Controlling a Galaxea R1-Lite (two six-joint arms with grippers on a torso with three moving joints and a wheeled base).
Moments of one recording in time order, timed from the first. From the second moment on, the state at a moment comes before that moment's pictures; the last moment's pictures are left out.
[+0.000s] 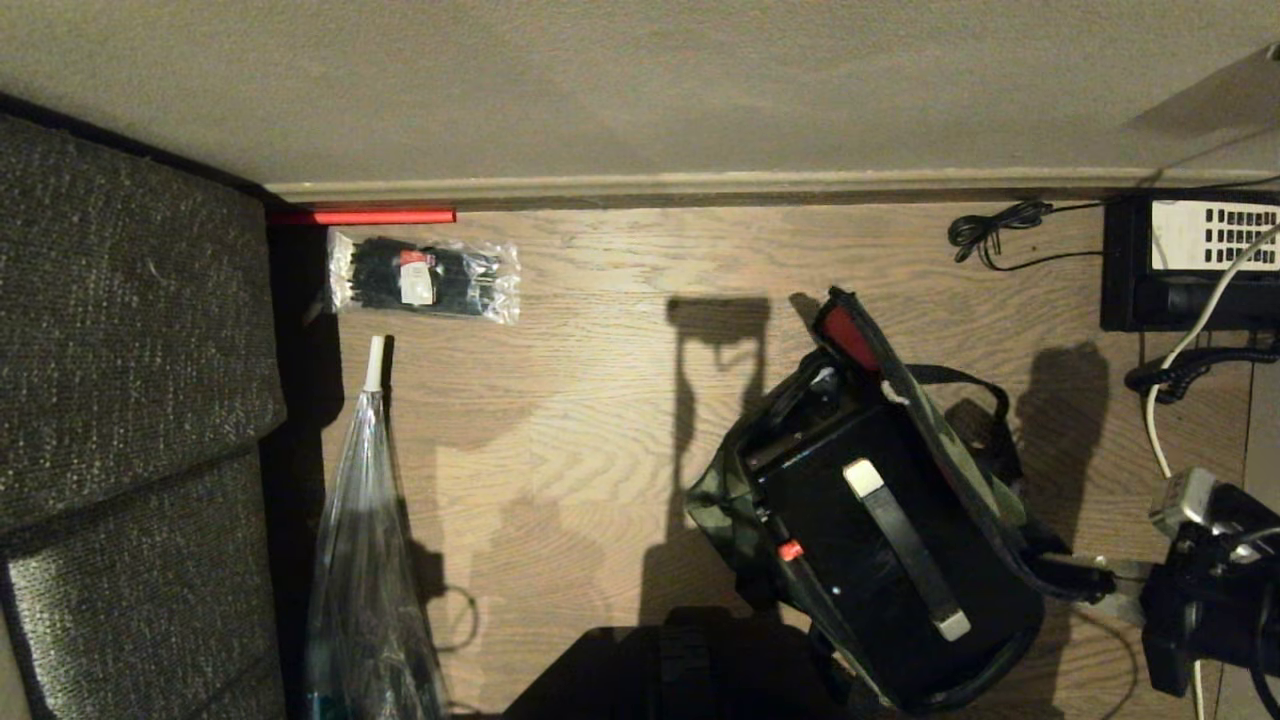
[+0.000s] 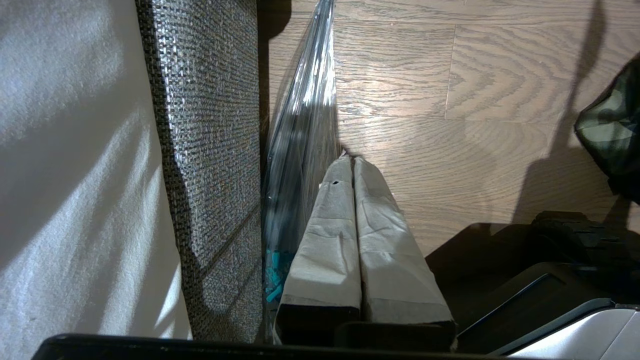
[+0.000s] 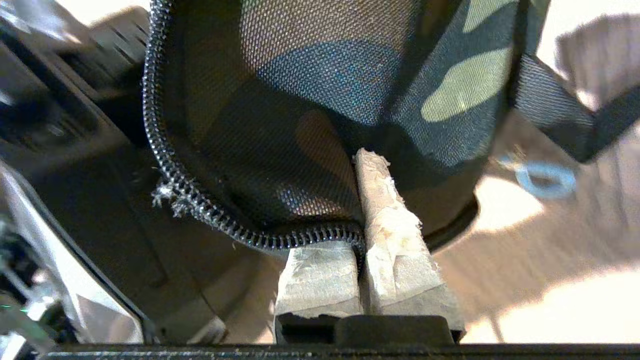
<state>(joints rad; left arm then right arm) 0.00 0.00 0.00 0.00 0.00 0.00 -0.22 1.40 -0.23 -0.50 0.66 -0.74</state>
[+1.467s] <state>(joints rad) 0.00 0.00 0.00 0.00 0.00 0.00 0.07 1.42 -0.17 -0.33 0.69 -0.78</state>
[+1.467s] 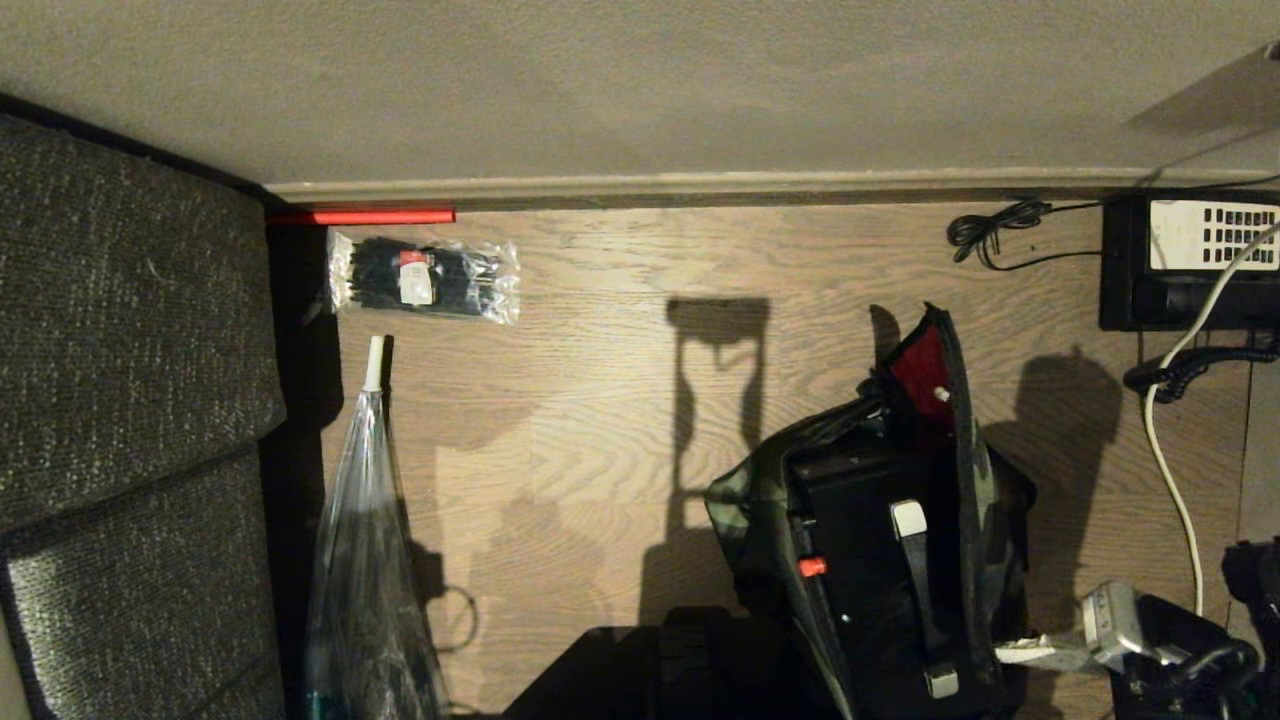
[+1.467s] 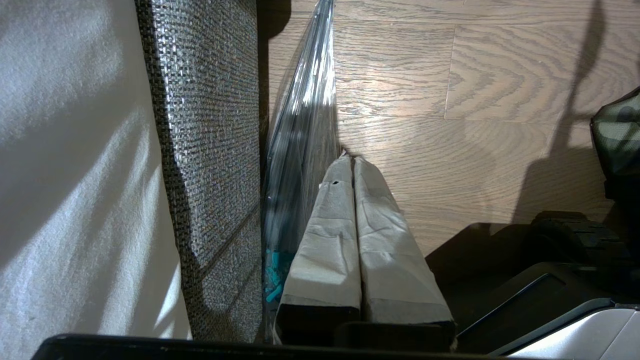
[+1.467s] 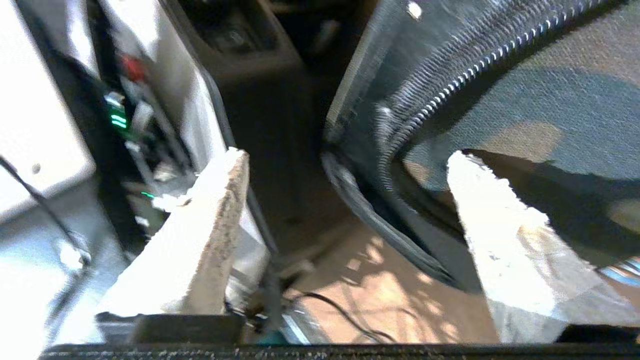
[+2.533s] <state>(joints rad) 0.00 0.00 0.00 0.00 0.00 0.00 0.29 1.74 -0.50 -0.61 0.51 -0.11</state>
